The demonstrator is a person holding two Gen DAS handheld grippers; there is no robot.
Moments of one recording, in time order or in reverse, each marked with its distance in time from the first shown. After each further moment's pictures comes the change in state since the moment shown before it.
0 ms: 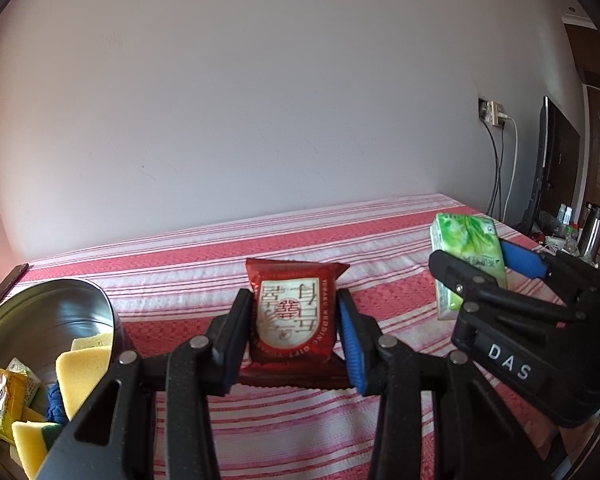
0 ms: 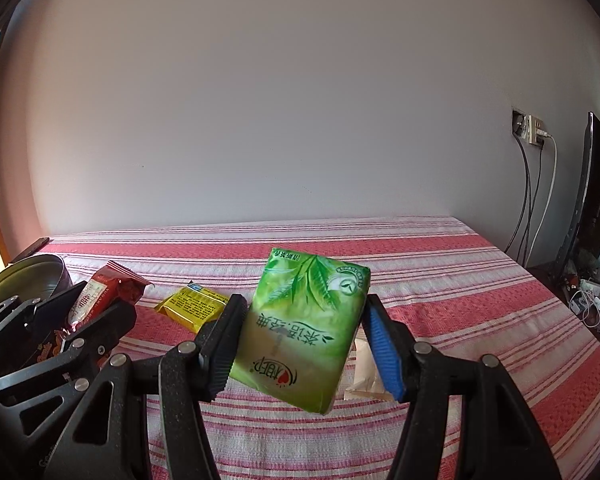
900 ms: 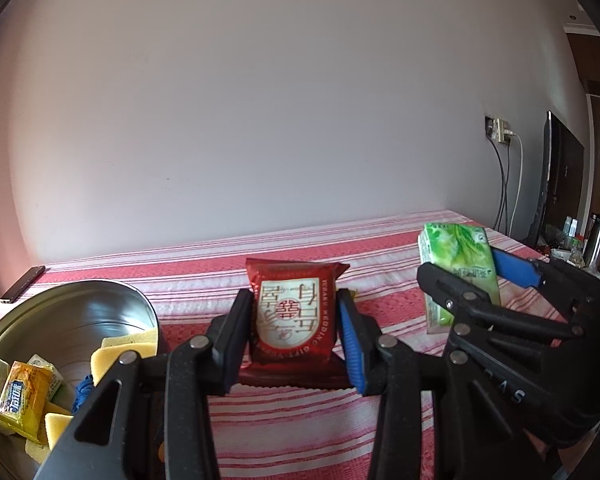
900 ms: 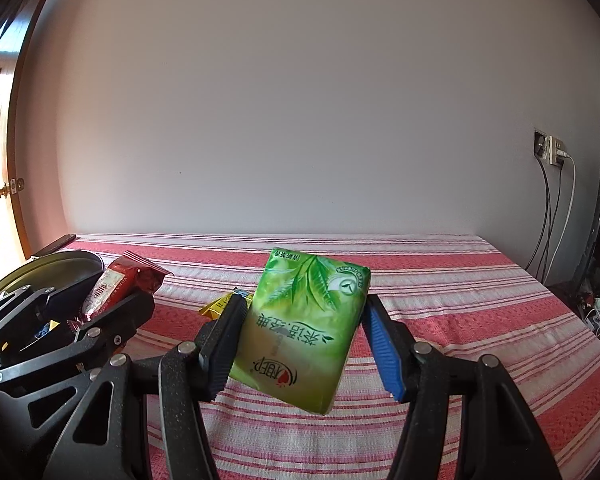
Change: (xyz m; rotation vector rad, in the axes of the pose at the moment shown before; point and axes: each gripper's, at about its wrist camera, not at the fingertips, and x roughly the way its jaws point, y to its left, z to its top) left arm -0.029 0.020 -0.010 -0.018 -0.067 0.029; right arm -0.018 0.032 -0.005 -0.045 -0.059 0.075
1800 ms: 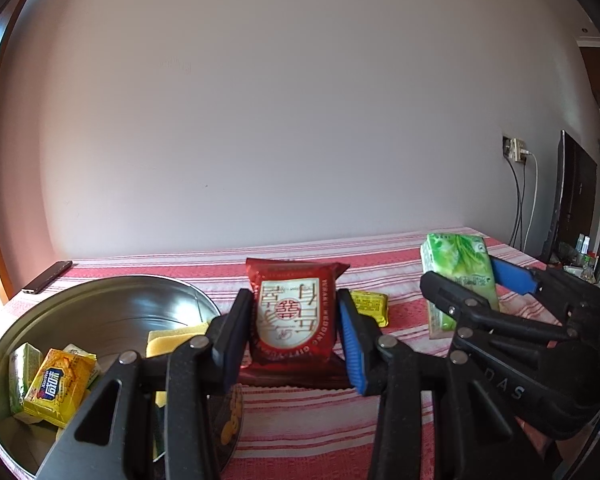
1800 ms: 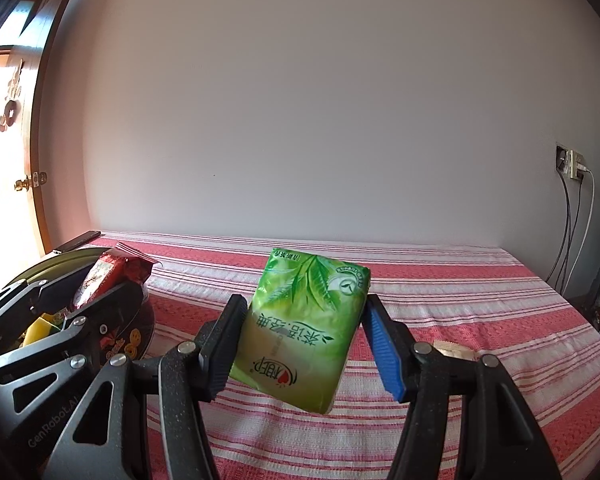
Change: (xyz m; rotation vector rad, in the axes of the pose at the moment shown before) left arm -0.029 0.030 -0.010 -0.044 -0.059 0.063; right arm -0.007 0.029 -0.002 -0.036 -0.029 0.073
